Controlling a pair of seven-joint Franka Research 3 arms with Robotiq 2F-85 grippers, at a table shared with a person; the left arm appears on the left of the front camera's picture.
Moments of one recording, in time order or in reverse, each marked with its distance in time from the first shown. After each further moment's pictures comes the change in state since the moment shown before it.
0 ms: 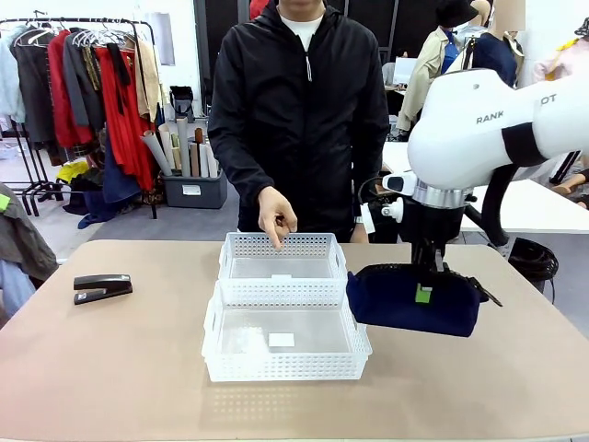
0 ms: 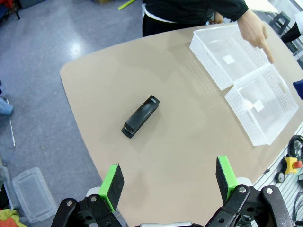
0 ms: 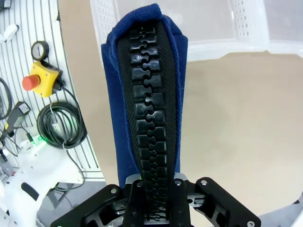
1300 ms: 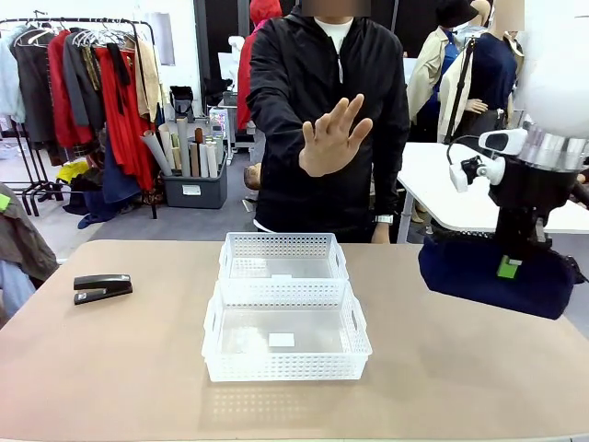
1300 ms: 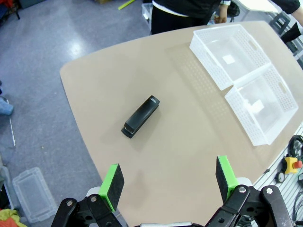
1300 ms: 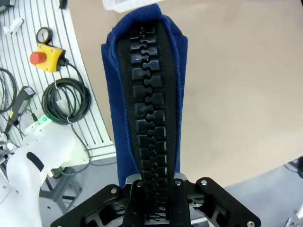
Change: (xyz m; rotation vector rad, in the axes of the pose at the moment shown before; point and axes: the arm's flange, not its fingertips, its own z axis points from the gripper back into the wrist) left arm 0.000 0.000 0.000 0.000 0.001 -0.001; right arm -0.127 0.018 0.067 -0.039 -0.064 -0.115
